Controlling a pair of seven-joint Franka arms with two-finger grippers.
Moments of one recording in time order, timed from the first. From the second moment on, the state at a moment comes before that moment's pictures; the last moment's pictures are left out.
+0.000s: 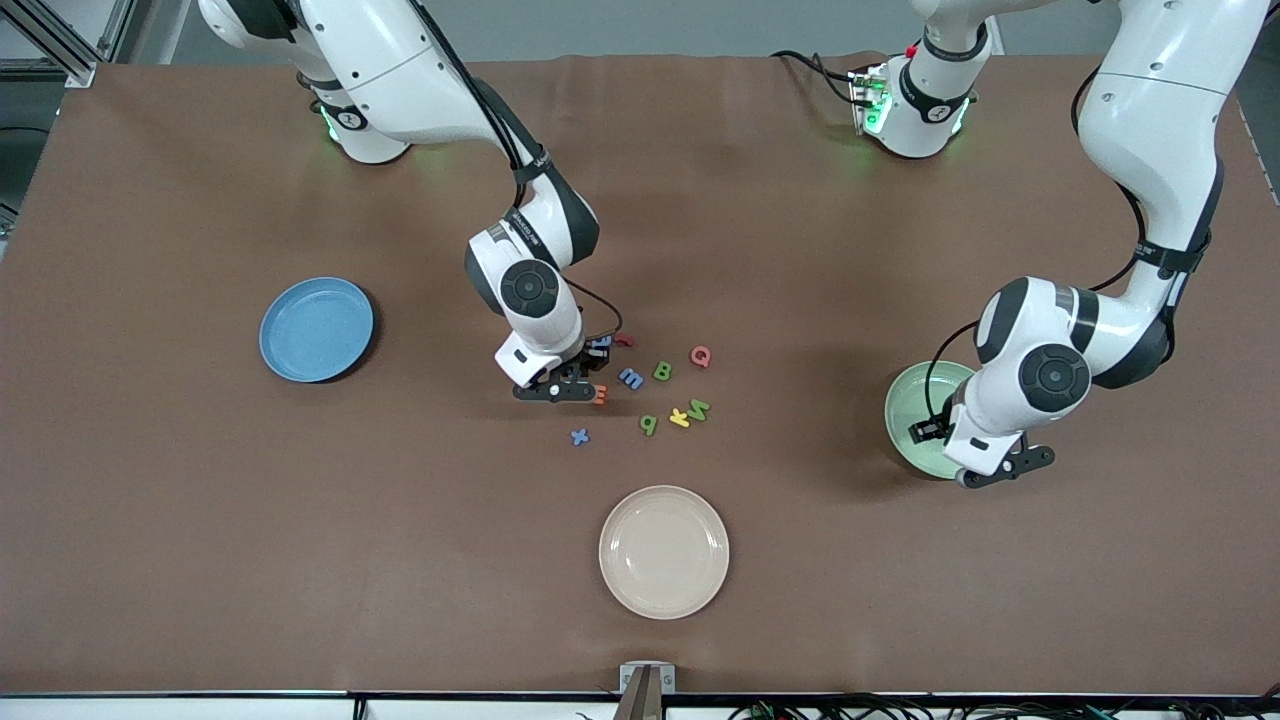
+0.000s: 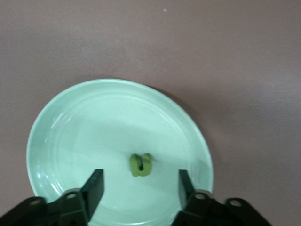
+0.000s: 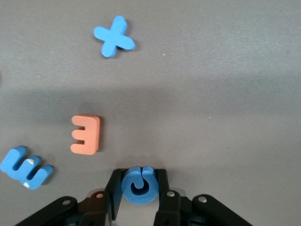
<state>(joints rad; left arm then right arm) 0.16 0.58 -0.36 -1.81 0.34 2.25 -0.68 0.71 0.66 -0.06 -1.79 0.13 2.41 0.60</state>
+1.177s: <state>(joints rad) -0.25 0.84 -0.41 -1.51 0.34 2.26 -1.77 0.01 0.18 -0.11 -2.15 0.05 2.09 -0.47</state>
